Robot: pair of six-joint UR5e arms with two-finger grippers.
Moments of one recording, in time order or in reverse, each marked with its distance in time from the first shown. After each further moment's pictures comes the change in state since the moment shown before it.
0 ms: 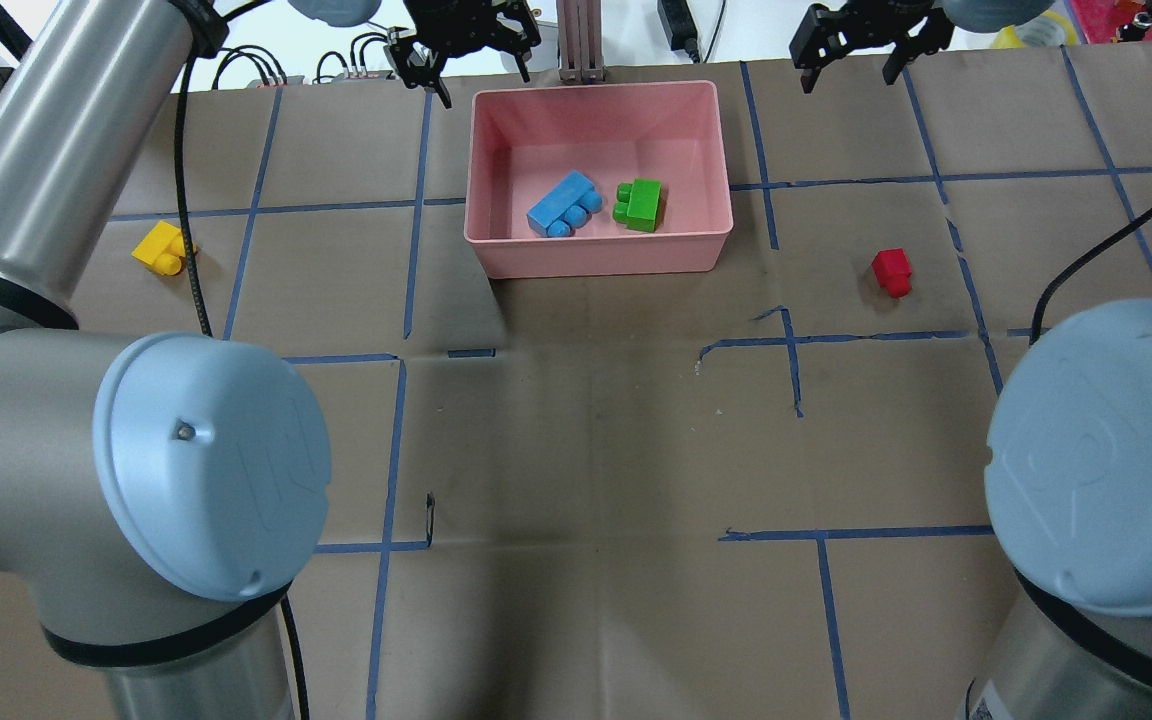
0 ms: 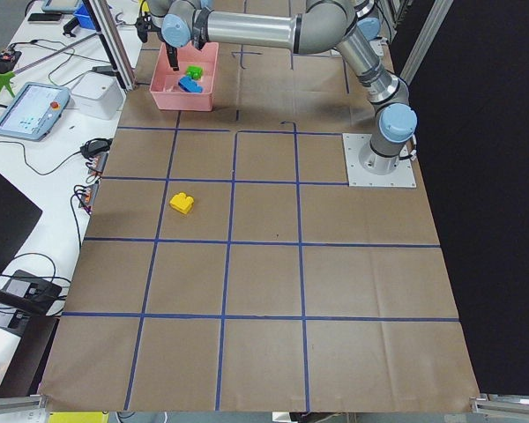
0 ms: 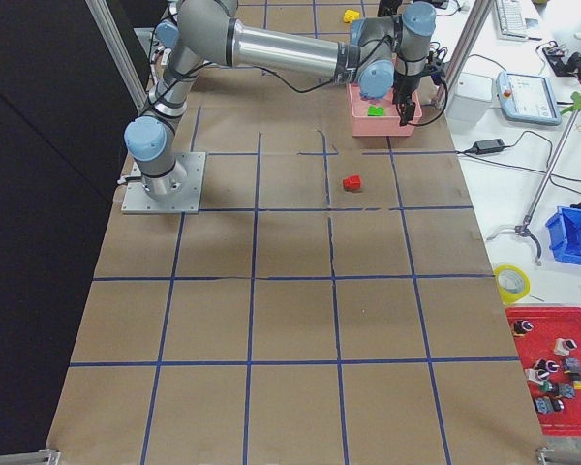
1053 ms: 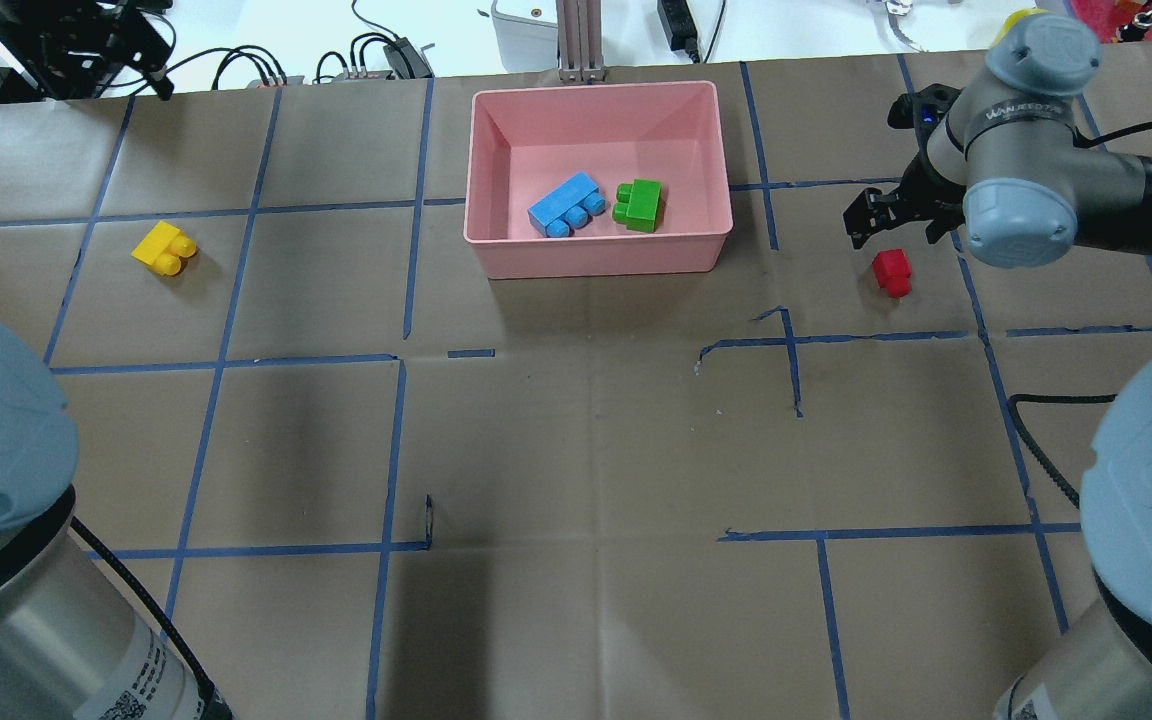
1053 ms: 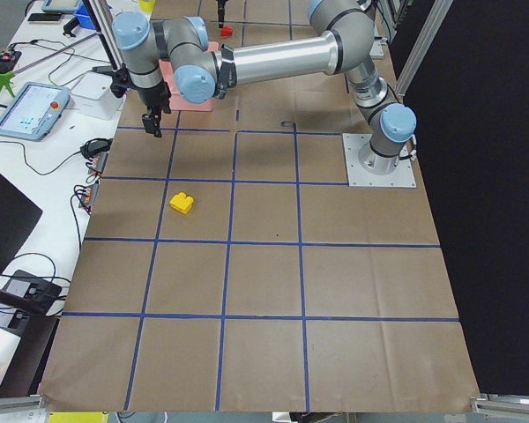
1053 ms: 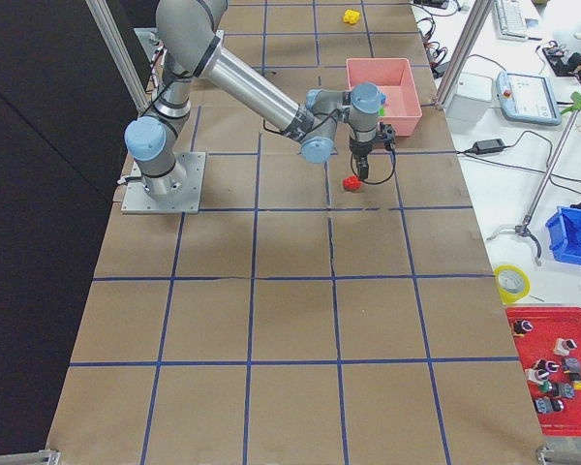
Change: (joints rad) left arm 0.455 0.129 -0.114 -0.091 0.131 0.914; right arm -0.118 -0.087 0.558 -0.497 -0.001 -0.039
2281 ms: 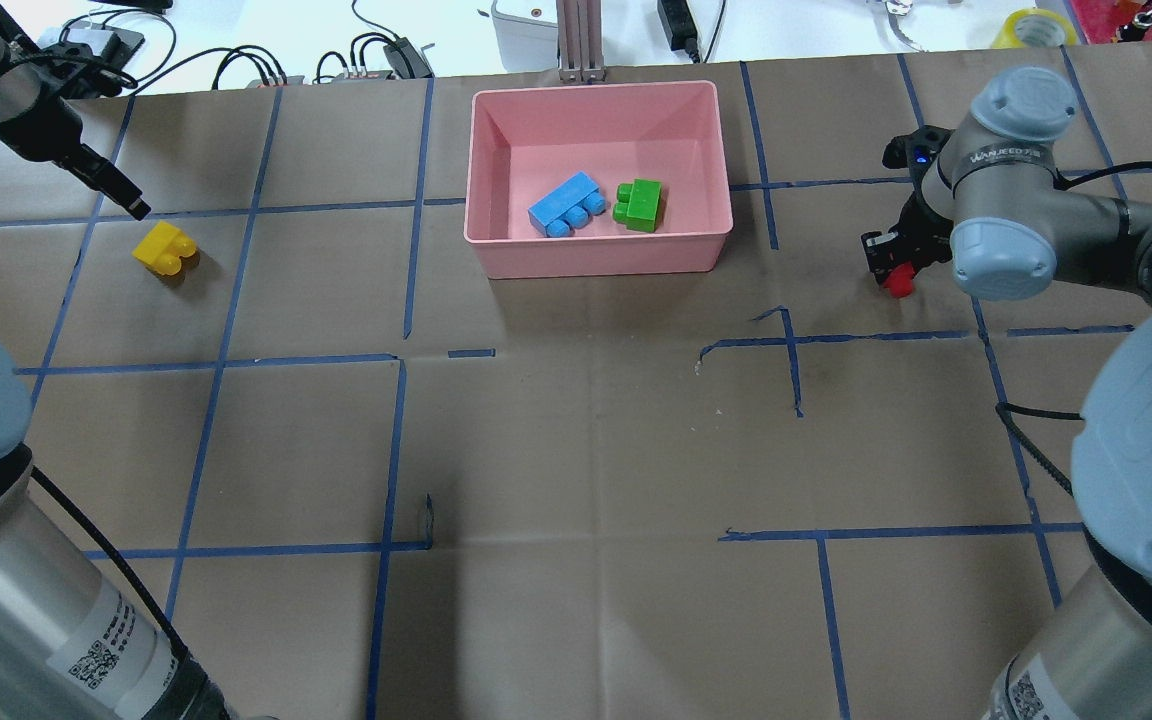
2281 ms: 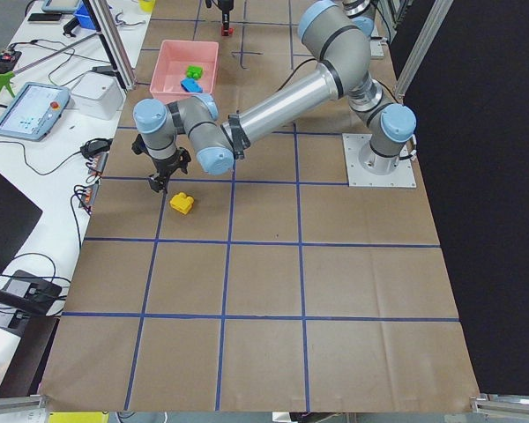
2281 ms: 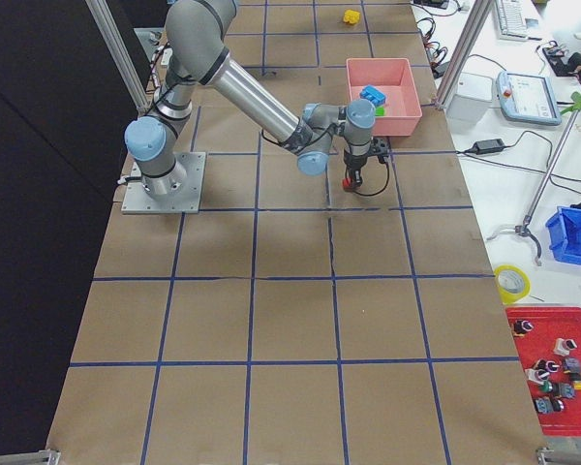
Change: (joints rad) left arm 0.084 -0.058 -0.325 0.432 0.000 0.438; right arm -0.011 0.021 0.020 -0.021 -0.042 -0.085
